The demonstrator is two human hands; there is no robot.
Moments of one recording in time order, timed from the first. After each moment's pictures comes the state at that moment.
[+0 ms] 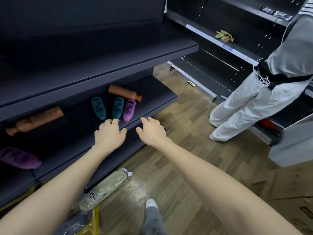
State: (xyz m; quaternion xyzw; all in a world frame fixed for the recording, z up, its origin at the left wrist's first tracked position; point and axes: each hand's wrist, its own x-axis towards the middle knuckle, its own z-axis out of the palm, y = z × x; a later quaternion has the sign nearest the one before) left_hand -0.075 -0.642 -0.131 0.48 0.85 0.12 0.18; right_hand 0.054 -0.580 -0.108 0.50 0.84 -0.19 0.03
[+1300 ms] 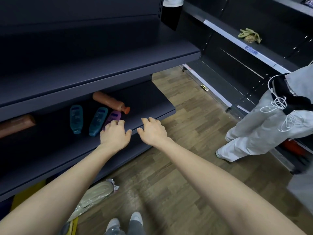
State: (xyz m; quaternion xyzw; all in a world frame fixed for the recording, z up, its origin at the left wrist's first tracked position) left_hand -0.004 -0.444 -0.156 0.44 0.88 0.09 0.19; right_hand 0.106 -0.369 -0.134 0.44 0.87 -0.21 0.08
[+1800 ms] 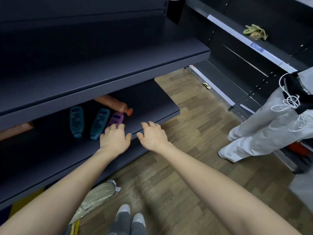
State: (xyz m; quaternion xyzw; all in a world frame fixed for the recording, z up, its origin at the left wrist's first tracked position) left_hand -0.033 -0.432 -0.179 0.44 0.87 0.07 0.20; right_hand 0.079 -0.359 -0.153 0.44 0.87 -0.22 0.11
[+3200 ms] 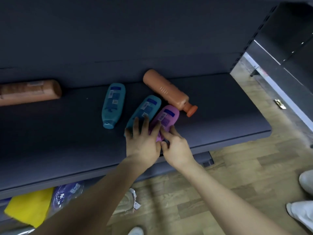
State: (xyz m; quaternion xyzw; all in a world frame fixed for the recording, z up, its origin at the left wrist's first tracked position) left_hand -0.129 -0.404 -0.375 0.41 0.90 0.01 0.13; right_hand -0.050 -0.327 -0.369 0.32 0.88 -0.35 -0.01
